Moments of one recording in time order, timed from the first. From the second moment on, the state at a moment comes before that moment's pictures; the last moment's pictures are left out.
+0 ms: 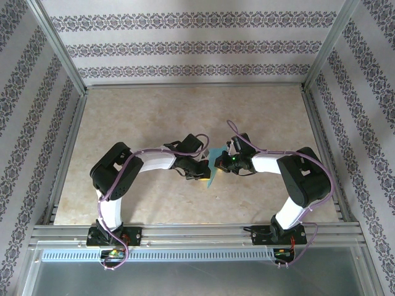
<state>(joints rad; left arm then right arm) -0.71 1.93 1.09 -0.27 0.58 -0.74 0.40 1.69 0.68 0.00 -0.51 0.81</state>
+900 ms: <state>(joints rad) -0.80 1.94 1.20 -0.46 0.34 -0.67 0.44 1.53 0.63 -0.07 -0.45 0.86</state>
